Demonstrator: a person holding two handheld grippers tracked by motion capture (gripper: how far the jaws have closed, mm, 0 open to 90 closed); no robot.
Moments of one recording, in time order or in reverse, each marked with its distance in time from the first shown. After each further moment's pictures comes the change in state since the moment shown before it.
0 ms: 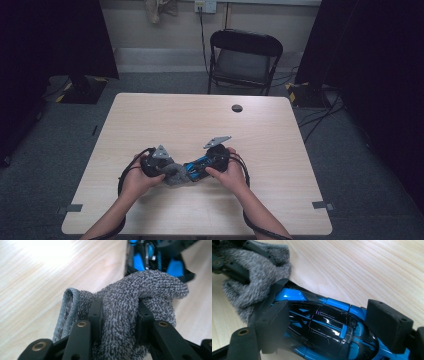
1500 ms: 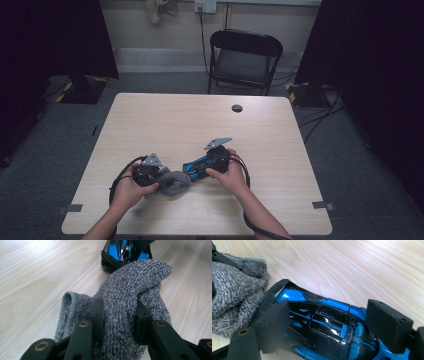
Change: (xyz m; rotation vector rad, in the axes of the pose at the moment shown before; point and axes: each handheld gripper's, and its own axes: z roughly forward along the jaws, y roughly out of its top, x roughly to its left) left arm -0.020 -0.022 -0.021 -0.024 -0.093 -0.068; right arm 0.002 -0.004 0.000 -0.031 0.004 -0.004
